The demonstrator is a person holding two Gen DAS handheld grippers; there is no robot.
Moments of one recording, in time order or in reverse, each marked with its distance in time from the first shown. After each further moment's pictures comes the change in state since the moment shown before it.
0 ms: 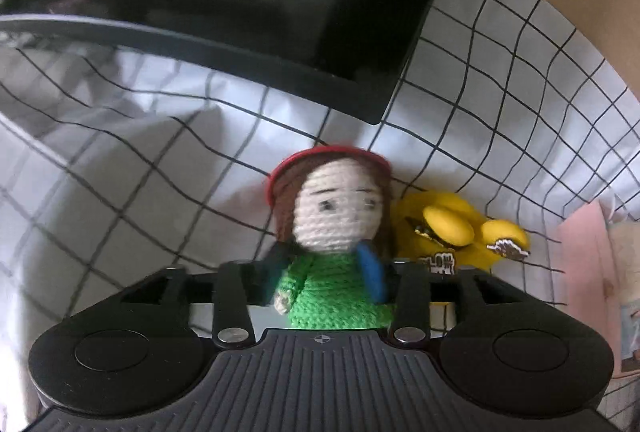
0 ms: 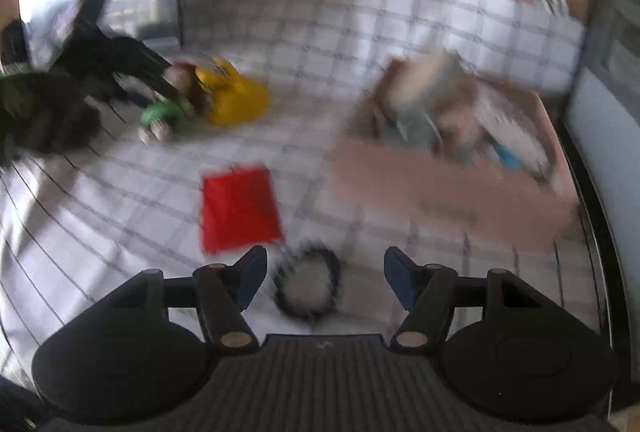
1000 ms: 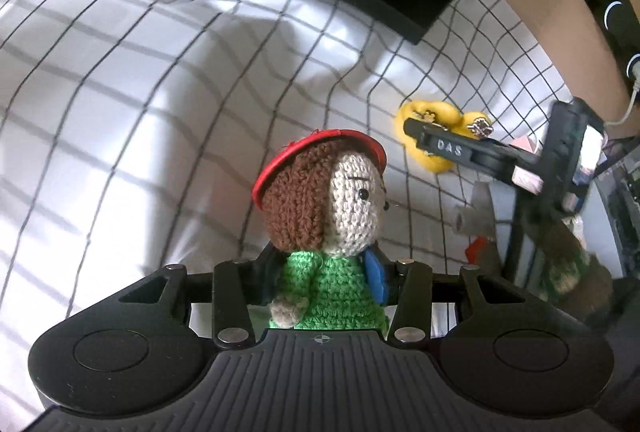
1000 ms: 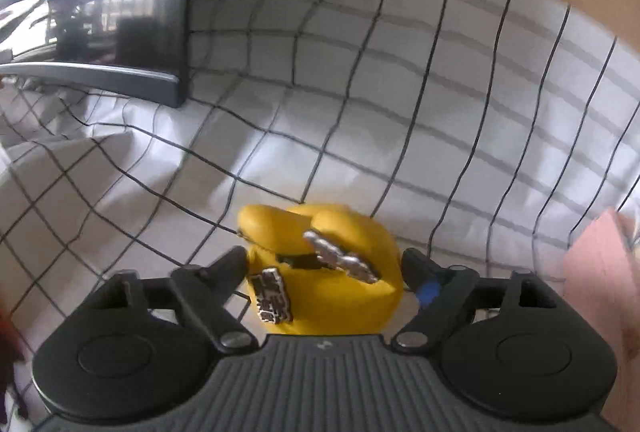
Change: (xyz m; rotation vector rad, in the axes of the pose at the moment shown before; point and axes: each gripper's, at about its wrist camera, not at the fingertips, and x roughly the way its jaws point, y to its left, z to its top) left arm -0.067 0.121 -0.073 -0.041 0.114 -0.299; right arm 0.232 0.110 0.142 -0.061 0.007 -0.087
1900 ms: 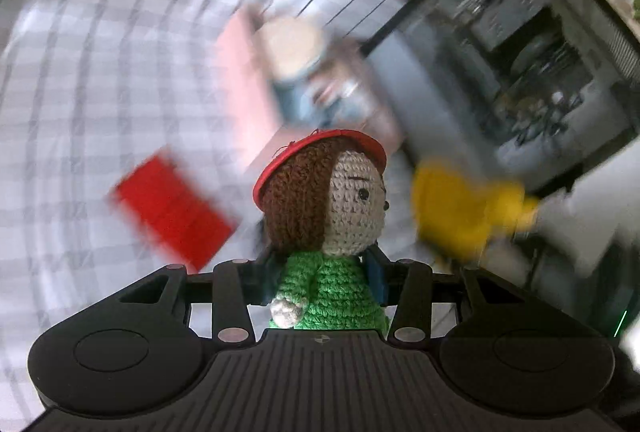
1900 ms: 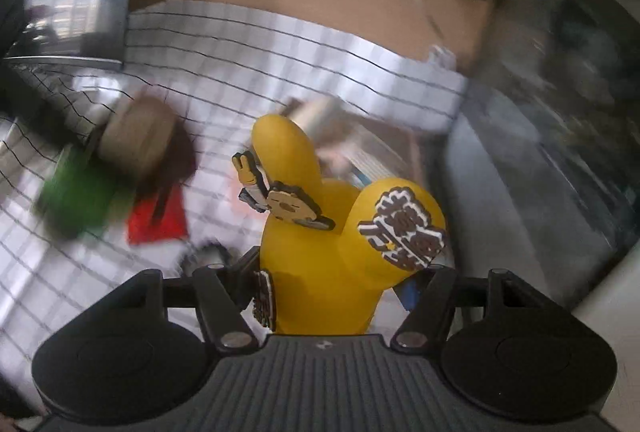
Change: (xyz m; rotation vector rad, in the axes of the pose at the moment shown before) left arm 0.033 -0.205 -0.049 0.340 0.275 -0.371; right arm -0.316 -0.161 -0.166 0.008 -0.029 -0.231
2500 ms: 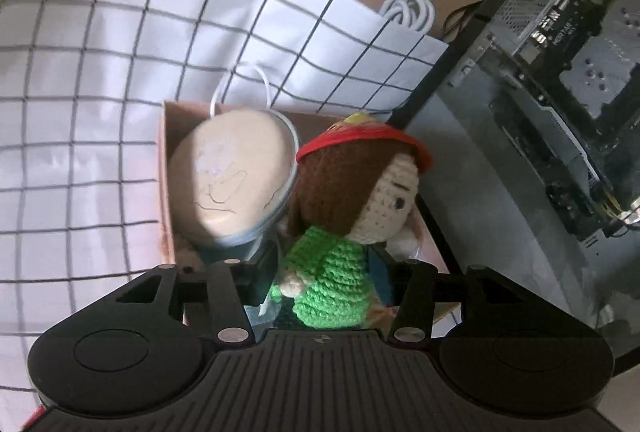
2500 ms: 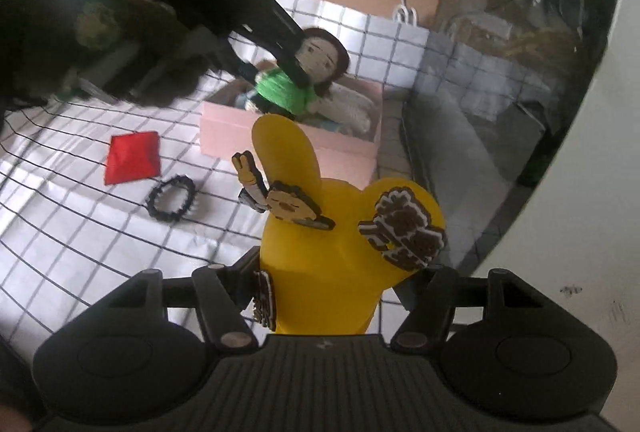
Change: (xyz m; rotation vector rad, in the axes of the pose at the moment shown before) left arm 0.162 -0.053 0.126 0.077 -0.137 0.134; right arm -0.006 -0.028 -0.053 0.026 0.034 -0.003
